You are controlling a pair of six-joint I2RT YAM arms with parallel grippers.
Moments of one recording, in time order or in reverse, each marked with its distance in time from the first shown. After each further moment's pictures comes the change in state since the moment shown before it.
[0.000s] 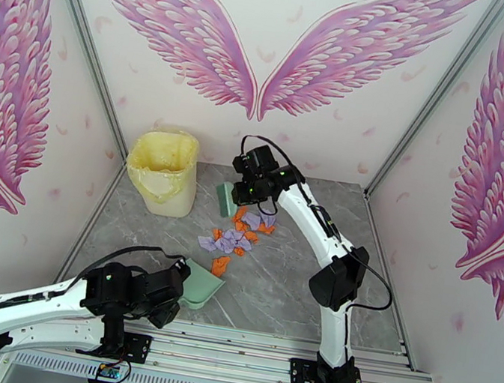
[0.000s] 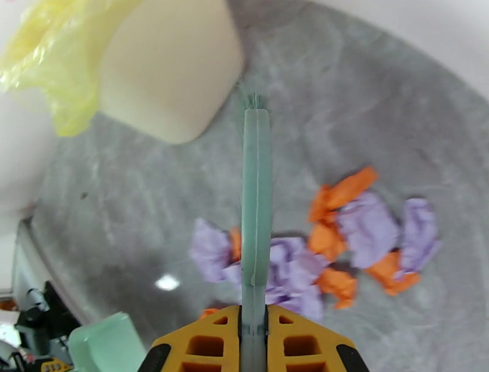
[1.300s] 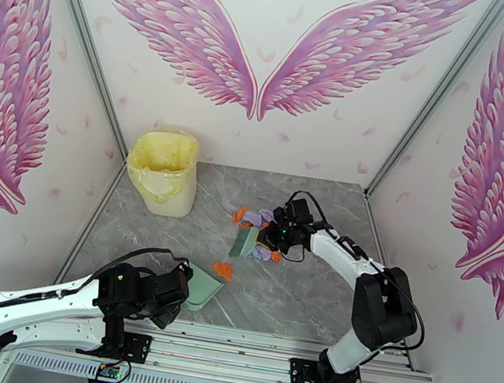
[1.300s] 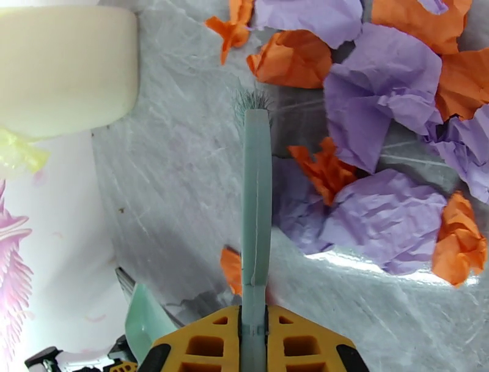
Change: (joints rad) left arm 0.000 0.065 -0.024 0.039 -0.014 0.022; right arm -0.241 -0.423 -0.968 0.509 -0.284 0.417
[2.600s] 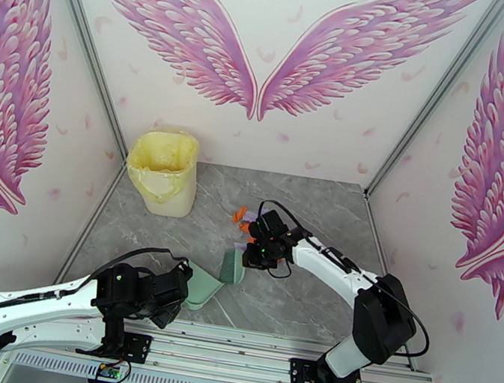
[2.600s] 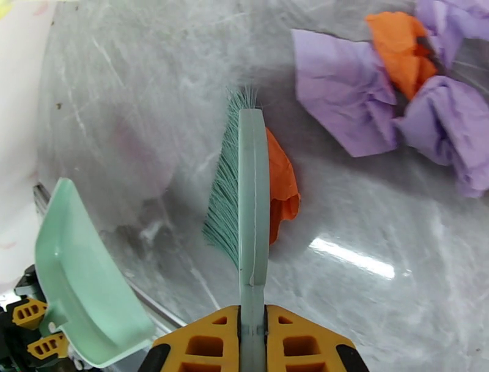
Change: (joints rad) left arm 0.000 -0.007 0.000 0.002 -0.006 -0.001; right arm 0.253 -0.040 0.005 -0.220 0.280 -0.167
